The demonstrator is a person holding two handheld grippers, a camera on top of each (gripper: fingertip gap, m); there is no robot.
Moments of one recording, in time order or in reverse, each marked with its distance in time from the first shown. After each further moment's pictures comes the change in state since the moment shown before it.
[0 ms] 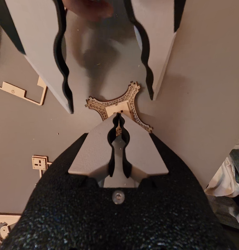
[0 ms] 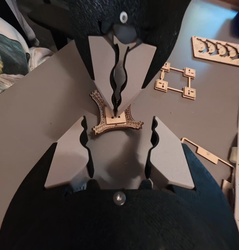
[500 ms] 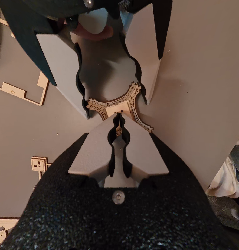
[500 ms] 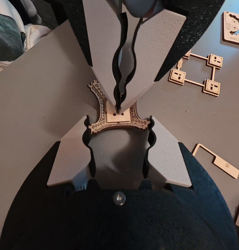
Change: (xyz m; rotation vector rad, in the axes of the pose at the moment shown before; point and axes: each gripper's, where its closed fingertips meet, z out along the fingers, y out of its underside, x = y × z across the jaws) left arm 0.000 0.001 0.000 0.025 0.009 0.005; right arm -0.006 0.018 0.022 -0.107 -0.080 -0.018
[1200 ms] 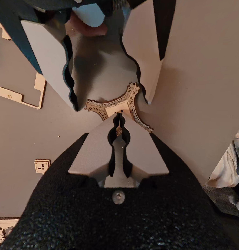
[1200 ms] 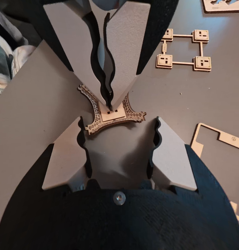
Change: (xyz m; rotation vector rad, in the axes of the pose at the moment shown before) left arm -0.001 0.000 0.000 -0.052 0.035 0.034; right arm 0.008 0.005 -0.004 -0.003 0.073 0.206
